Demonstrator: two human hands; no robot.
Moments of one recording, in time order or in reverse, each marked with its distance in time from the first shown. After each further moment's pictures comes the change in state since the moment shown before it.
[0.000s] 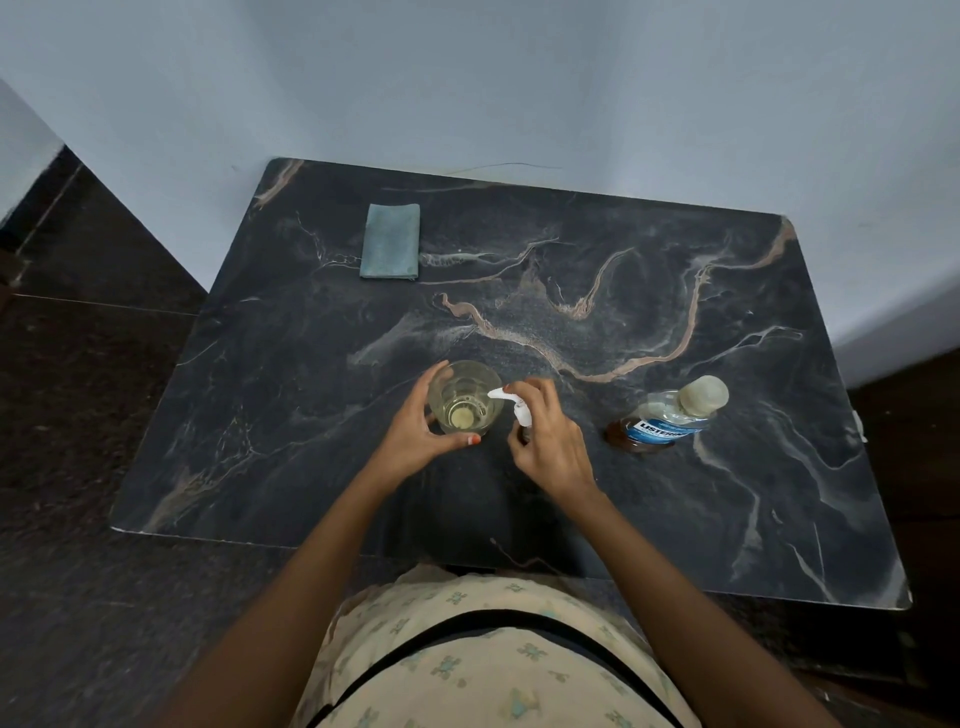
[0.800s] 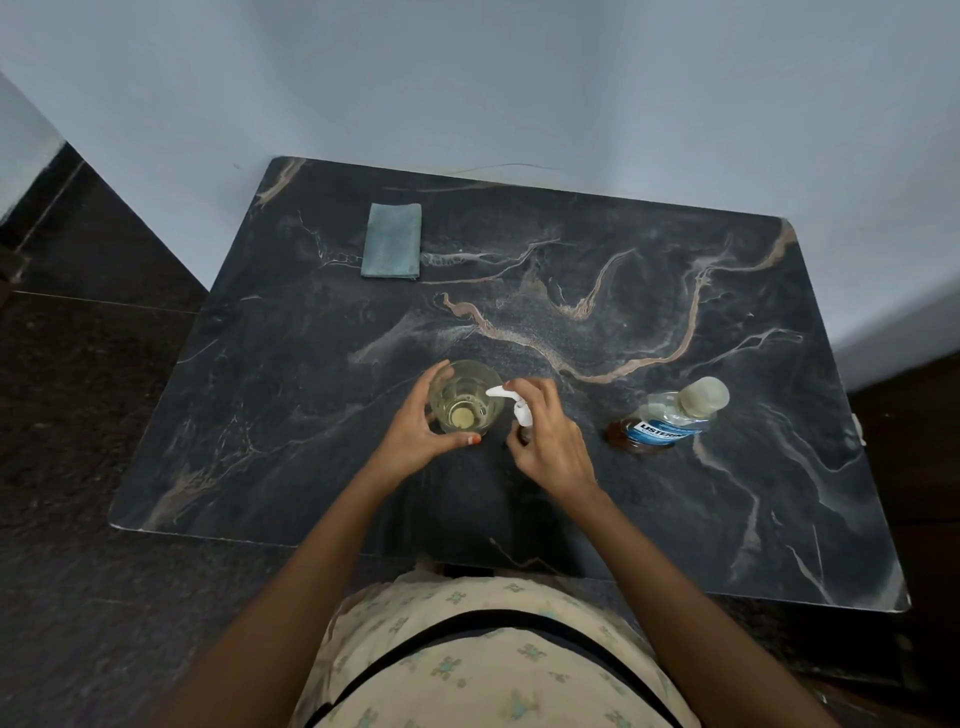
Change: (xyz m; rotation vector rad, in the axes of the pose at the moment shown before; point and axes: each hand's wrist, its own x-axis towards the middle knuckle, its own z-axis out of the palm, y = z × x) left_hand -0.001 0.001 0.001 -0.008 -0.001 0.005; right_hand 0.000 0.000 -0.002 0.013 -0.024 -0.013
